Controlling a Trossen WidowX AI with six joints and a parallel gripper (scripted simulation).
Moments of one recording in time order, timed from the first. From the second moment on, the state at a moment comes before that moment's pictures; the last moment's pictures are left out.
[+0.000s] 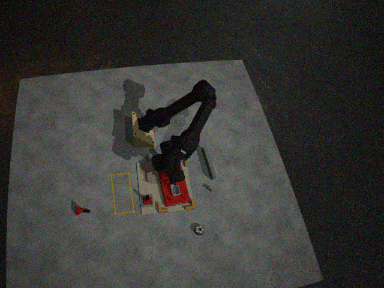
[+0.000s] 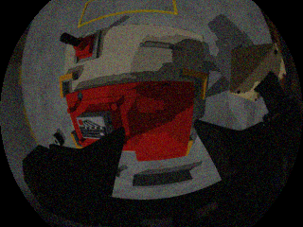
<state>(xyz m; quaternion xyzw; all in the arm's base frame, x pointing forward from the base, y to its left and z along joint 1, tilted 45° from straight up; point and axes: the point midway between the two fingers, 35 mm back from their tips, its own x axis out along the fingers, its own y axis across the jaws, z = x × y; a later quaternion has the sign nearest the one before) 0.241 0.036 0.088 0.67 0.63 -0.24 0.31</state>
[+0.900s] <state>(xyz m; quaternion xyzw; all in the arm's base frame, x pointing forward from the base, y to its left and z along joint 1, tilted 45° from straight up) 0.241 0.041 0.084 0.67 0.63 -0.24 0.31</state>
